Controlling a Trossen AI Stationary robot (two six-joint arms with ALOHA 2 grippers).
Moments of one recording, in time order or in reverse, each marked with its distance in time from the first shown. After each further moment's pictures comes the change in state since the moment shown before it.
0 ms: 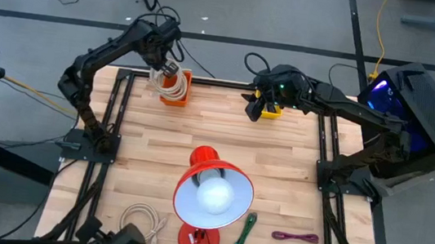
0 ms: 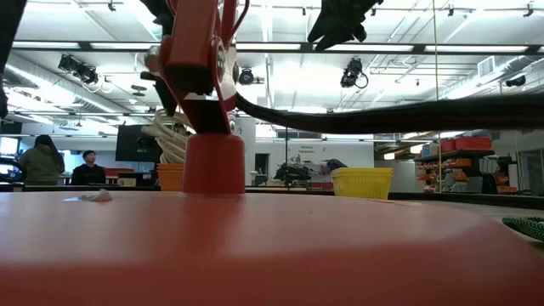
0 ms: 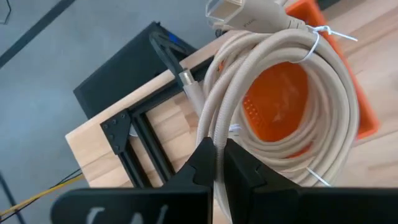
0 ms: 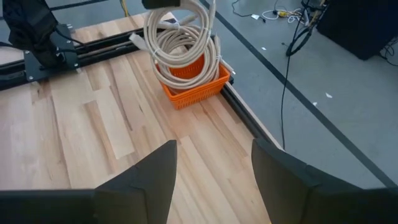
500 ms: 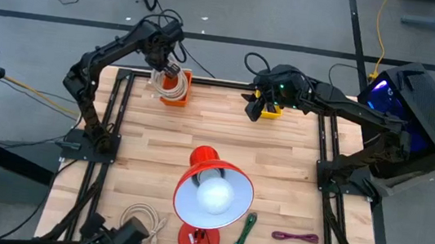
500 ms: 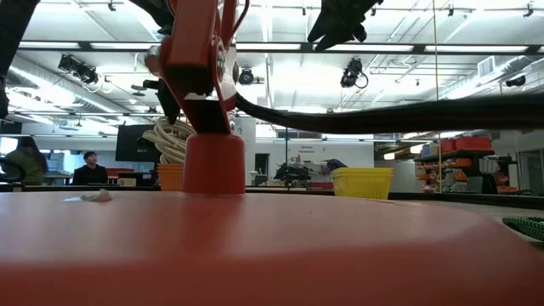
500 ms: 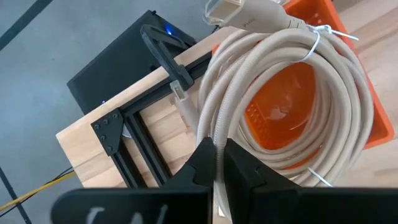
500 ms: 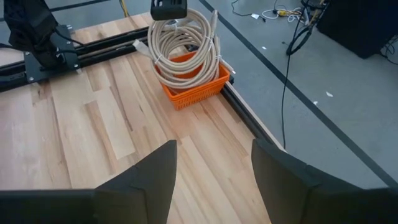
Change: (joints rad) left arm 0.023 0.058 0.000 0.012 0.017 0.004; right arm 0.000 0.000 0.000 0.000 0.000 0.006
